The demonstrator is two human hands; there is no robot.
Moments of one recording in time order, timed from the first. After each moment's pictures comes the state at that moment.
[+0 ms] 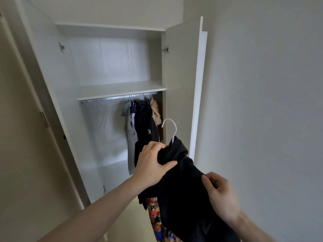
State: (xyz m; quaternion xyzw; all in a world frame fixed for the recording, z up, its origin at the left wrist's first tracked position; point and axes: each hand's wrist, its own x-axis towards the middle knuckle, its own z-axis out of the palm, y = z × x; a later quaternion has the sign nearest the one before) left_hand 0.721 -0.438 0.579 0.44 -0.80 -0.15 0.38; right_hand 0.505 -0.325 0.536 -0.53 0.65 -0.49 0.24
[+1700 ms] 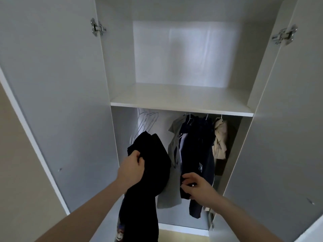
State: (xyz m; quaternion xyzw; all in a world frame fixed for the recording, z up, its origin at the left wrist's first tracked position) left_hand 0.843 -0.929 0.508 0.76 -0.52 -0.09 0.38; right_hand 0.572 -0.992 0.466 -0.70 0.46 -0.21 0.51
